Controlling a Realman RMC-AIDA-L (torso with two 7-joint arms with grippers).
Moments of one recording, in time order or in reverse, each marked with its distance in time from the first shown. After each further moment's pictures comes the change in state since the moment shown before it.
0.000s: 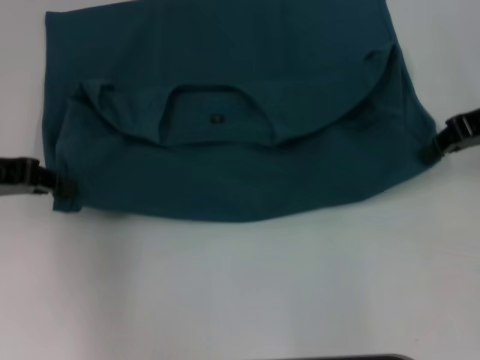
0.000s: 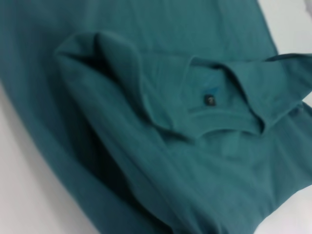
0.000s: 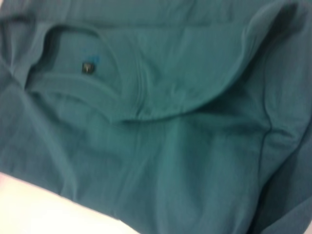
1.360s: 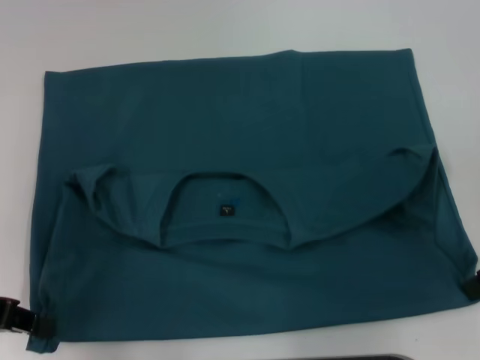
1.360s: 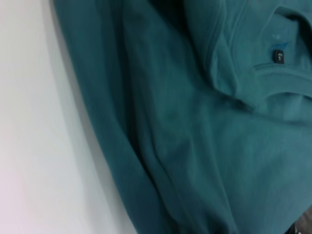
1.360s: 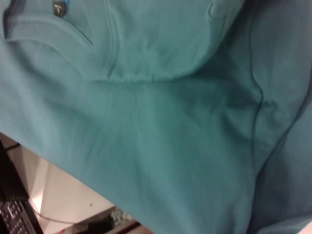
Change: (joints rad) left arm 0.211 -0.117 0.024 -0.237 0.194 0.243 0.026; right arm -0.214 0.053 -0.076 -0.119 -0.046 -0.267 -0.031
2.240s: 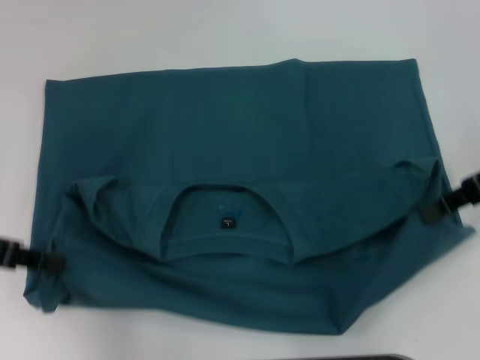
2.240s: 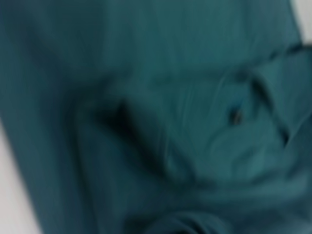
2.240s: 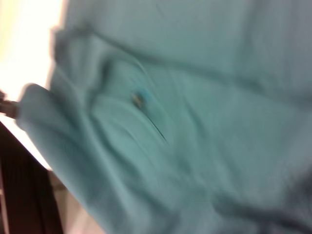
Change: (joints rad) left arm -0.097 0.023 -0.045 -0.011 -0.071 0.006 0.084; right arm 0.078 -0.018 0.077 0.009 0.194 0.006 -0.064
